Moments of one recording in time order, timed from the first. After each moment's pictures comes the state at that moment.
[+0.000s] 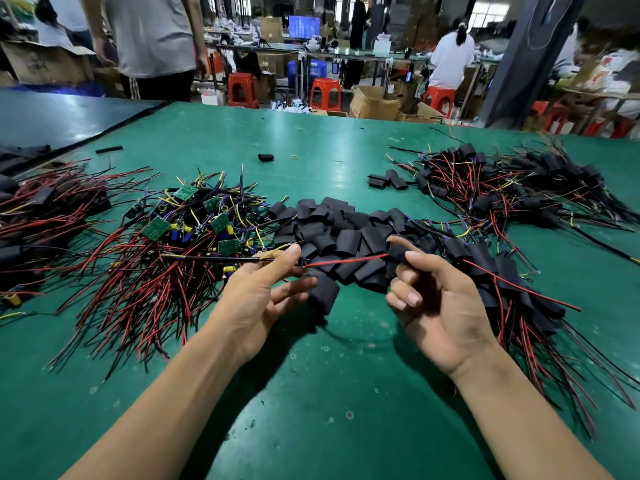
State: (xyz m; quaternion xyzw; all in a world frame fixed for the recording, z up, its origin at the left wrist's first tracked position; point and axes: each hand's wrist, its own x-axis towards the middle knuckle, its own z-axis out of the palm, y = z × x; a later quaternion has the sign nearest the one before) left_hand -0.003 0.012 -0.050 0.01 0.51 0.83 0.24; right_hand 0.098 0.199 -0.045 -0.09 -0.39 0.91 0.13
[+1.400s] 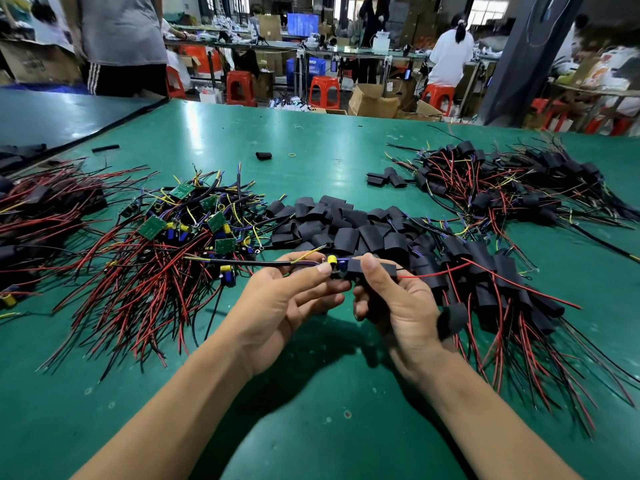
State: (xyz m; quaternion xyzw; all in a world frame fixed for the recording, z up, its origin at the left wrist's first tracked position) left_hand 0.019 0.023 -0.047 0.08 0.45 0.84 0.30; right_hand 0.091 0.159 -0.060 -0.12 -0.52 0.82 0.20
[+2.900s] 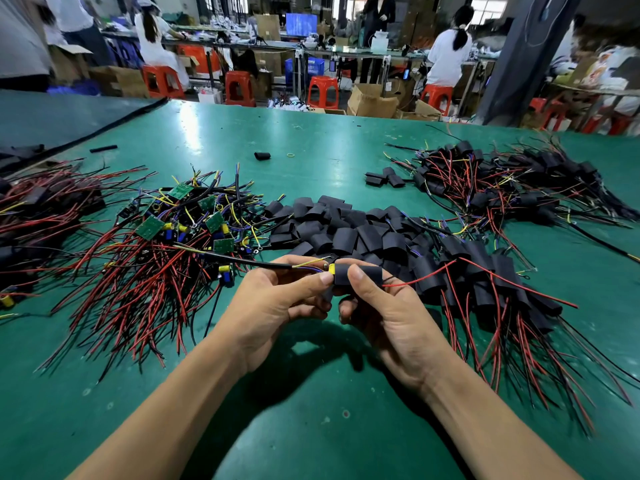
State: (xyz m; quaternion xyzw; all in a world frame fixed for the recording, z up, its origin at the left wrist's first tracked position) left_hand 0.017 0.013 -0.050 0.14 0.55 0.78 0.27; right_hand 0.093 0.162 -0.066 -0.07 -0.47 0.87 0.09
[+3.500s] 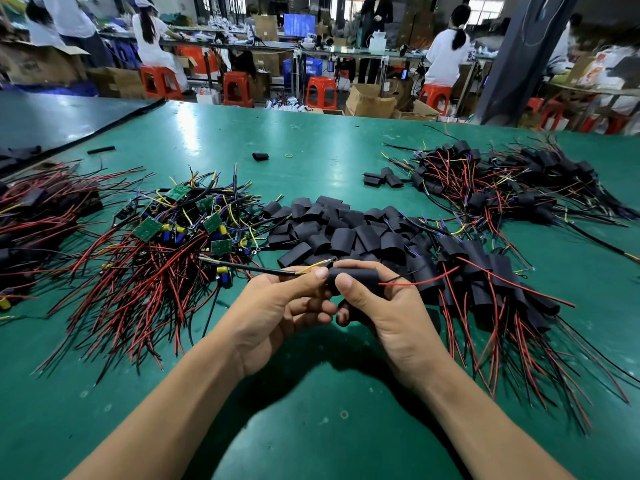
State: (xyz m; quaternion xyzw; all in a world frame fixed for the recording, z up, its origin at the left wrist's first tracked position) left_hand 0.017 0.018 -0.049 0.11 0.52 0.77 0.35; right_hand 0.095 0.162 -0.066 -0.04 -0.58 0.80 0.16
